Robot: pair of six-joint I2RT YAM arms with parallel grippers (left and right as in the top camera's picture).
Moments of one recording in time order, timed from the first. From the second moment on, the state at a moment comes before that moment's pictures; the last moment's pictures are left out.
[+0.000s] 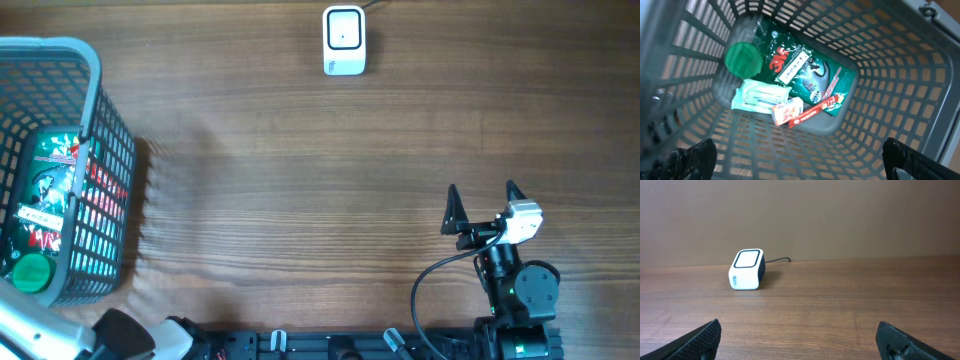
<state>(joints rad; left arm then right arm) 0.84 1.52 2.07 -1.68 -0.11 -1.12 0.06 0.03 0.01 0.00 -0.04 0.08</state>
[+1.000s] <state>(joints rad) 0.93 1.77 1.62 -1.48 -0.34 -1.70 0.06 0.03 0.01 0.00 -0.04 0.08</state>
